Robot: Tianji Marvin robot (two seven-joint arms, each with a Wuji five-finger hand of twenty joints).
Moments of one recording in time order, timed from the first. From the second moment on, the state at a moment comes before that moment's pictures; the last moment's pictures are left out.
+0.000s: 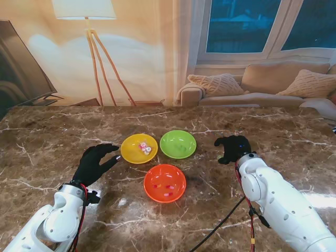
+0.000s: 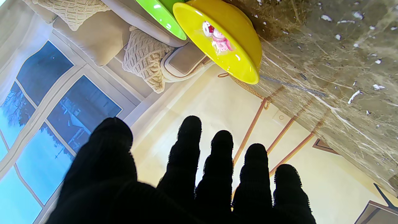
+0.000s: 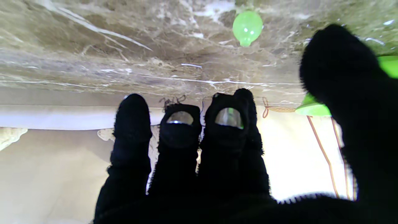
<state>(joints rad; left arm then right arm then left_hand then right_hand) 1.74 -1.15 -1.35 -1.59 0.55 -0.19 0.24 -1.29 -1.06 1.07 -1.18 -1.00 0.03 -0.18 0.67 -0.10 0.07 0.12 0.61 0.09 0.21 0.29 0.49 0.14 0.18 0.36 0.30 0.12 0.11 0.29 -0.03 0.13 0.30 0.32 0.35 -1.06 1.21 -0.22 0.73 -0.08 0.42 0.17 1.24 -0.18 1.05 1.45 0.95 -0.06 1.36 1.15 0.49 0.12 1.25 0.83</state>
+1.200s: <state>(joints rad) 1.74 -1.15 -1.35 -1.59 0.54 -0.19 0.23 -1.25 -1.06 1.01 -1.08 -0.95 0.03 -0.22 0.67 -0.10 0.07 0.12 0.61 0.09 0.21 0.29 0.49 0.14 0.18 0.36 0.30 0.12 0.11 0.29 -0.03 0.13 0.29 0.32 0.44 -1.00 1.21 -0.22 0.79 -0.14 0.51 0.17 1.31 -0.18 1.05 1.45 1.01 -0.06 1.37 1.15 0.53 0.12 1.26 0.83</state>
